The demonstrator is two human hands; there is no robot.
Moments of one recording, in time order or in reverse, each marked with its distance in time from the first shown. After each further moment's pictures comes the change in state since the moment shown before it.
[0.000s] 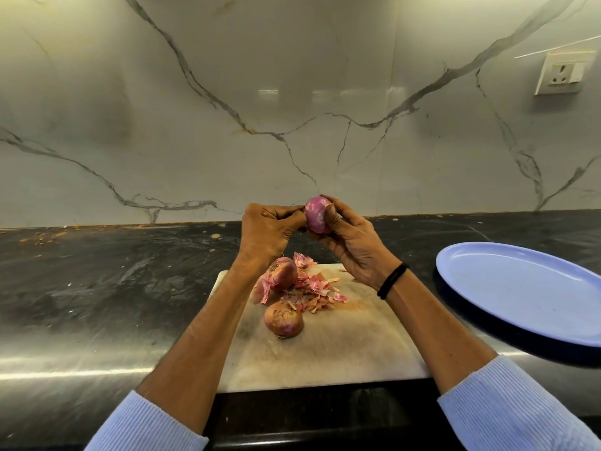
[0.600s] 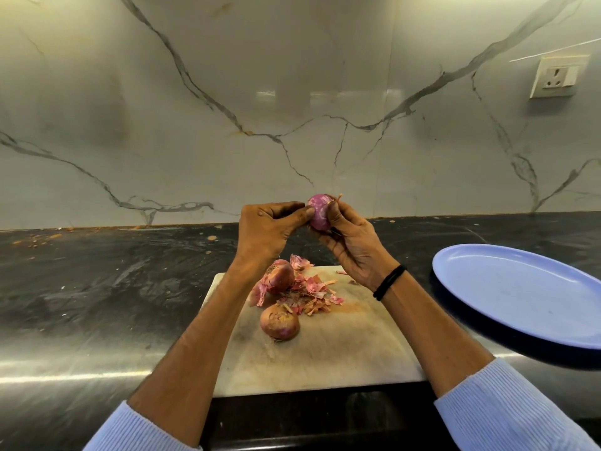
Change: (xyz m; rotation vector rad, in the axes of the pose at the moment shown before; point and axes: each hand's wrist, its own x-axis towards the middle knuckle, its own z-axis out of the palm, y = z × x) left_hand -0.005 0.009 0.003 -0.157 -0.033 -0.059; right_hand -0.001 -0.003 0.001 0.104 0.063 -0.019
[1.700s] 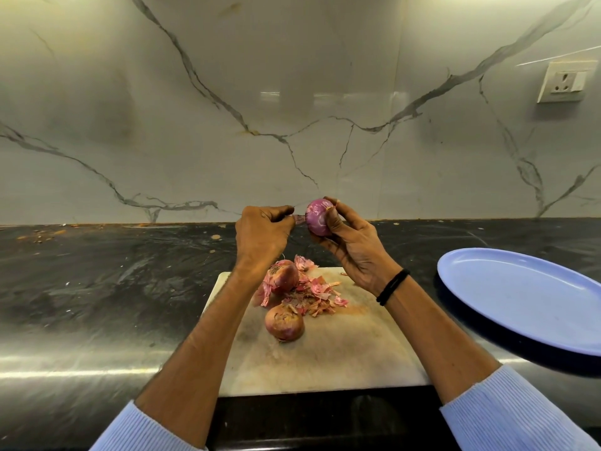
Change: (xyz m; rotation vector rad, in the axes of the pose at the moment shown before) left_hand 0.003 -0.008 -0.006 0.257 0.170 -0.089; right_hand -0.001 0.005 0.003 -0.139 0.011 -0.008
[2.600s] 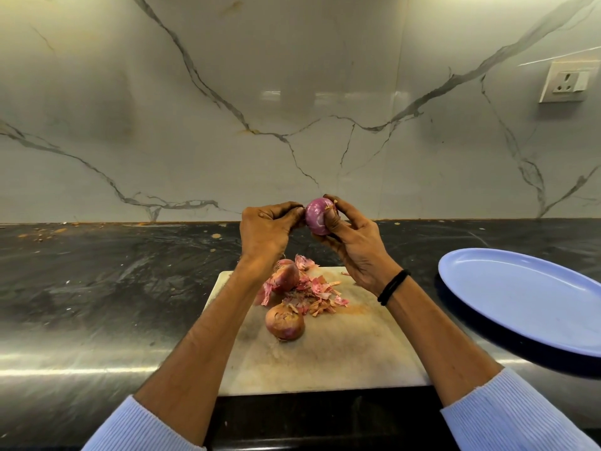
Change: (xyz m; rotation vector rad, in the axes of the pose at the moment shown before) left_hand -0.002 0.002 0.007 -0.259 -0.023 -0.025; right_hand -0.001 0.000 -0.001 -0.108 -0.018 -0.093
